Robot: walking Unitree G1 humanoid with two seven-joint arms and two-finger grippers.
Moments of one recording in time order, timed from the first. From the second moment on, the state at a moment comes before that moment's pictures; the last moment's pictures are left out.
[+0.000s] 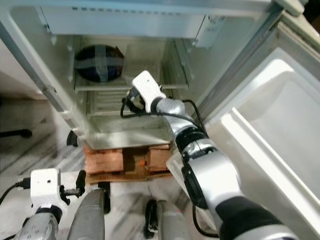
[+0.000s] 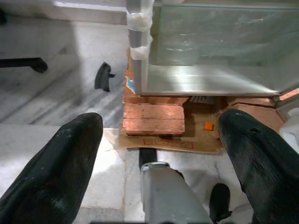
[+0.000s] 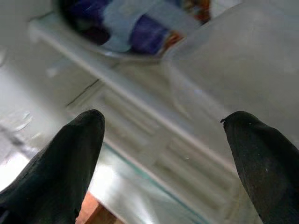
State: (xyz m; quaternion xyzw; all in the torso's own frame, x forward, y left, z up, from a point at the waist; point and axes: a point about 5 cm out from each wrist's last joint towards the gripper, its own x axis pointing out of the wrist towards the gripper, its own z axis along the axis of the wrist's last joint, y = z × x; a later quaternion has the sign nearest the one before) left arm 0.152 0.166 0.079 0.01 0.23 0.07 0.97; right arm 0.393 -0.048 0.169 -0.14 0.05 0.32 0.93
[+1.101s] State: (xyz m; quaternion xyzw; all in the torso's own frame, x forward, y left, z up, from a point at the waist) left arm 0.244 0.171 0.089 0.07 0.13 0.01 0.99; right arm 0.359 -0.100 0.128 0.02 -0.02 0.27 0.96
